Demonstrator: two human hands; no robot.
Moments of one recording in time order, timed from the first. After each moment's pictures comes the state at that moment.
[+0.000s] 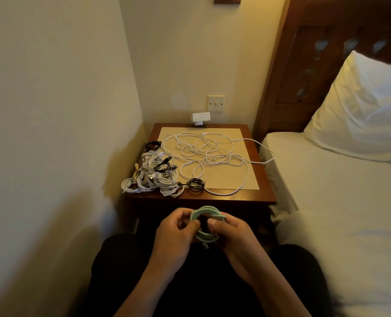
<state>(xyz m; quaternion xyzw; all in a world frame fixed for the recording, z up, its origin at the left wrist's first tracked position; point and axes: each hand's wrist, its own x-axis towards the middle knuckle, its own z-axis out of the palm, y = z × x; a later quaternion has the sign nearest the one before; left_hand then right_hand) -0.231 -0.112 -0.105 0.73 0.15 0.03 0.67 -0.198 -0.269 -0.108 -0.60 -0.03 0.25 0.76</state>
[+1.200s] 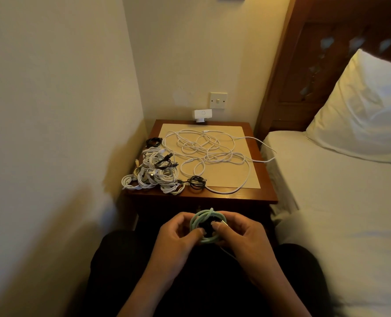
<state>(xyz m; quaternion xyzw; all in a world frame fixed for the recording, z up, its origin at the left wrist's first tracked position) -0.247 -0.113 -0.103 0.71 0.13 0.00 0.69 -0.208 -0.281 -0.103 -0.73 -0.03 0.14 0.67</state>
